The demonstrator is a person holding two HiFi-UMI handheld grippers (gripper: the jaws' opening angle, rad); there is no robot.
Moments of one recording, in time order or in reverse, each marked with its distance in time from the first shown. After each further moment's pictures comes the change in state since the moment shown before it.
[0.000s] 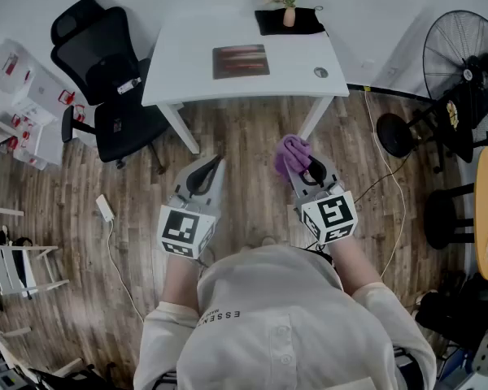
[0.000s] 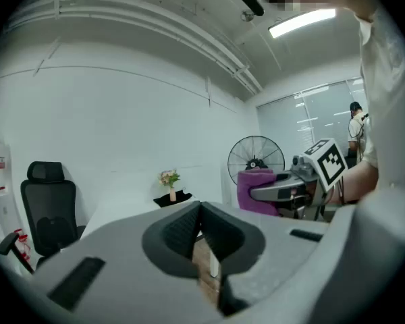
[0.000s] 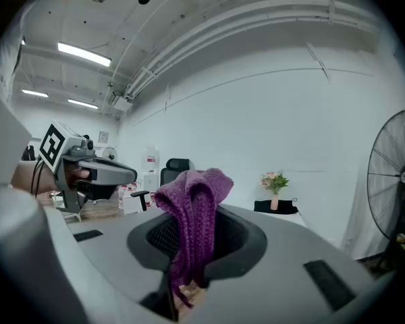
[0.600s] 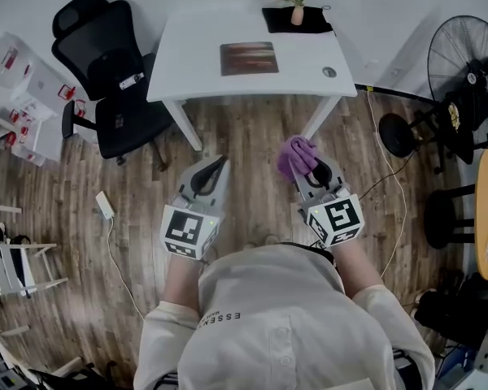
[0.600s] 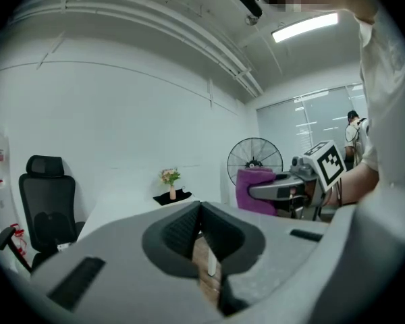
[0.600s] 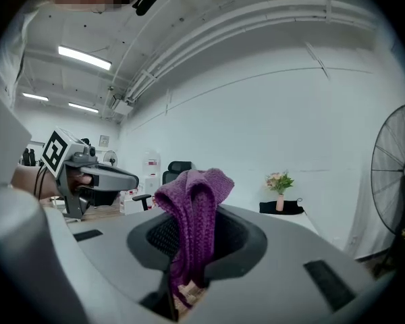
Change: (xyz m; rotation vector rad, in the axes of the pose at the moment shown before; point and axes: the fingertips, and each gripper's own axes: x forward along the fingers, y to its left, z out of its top) left arm -0.011 0.022 -0.013 -0.026 -0.002 -0.024; right arm 0.016 0.022 0.003 0.015 -0.022 0.007
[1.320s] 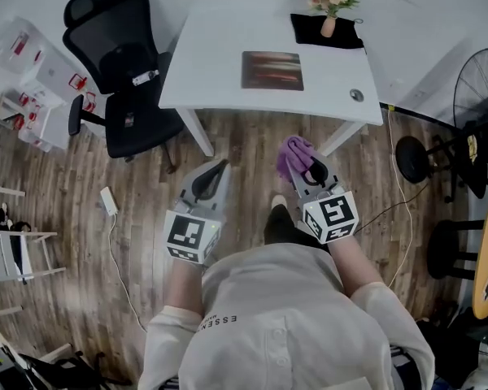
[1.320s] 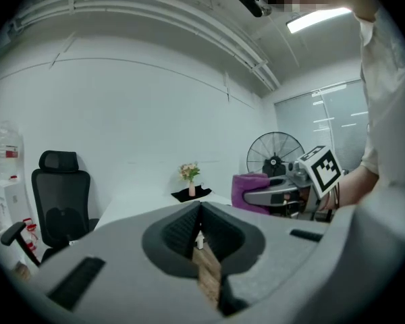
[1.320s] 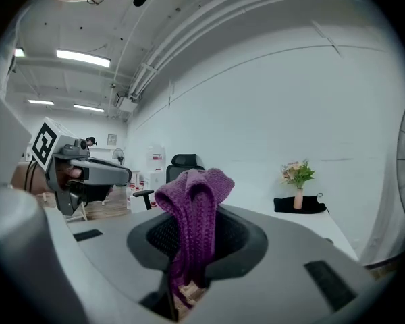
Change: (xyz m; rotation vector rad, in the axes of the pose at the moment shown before) left arm 0.060 0.082 -0.027 -0.037 0.029 0.127; right arm 0.128 -0.035 -0.030 0.014 0.044 0.099
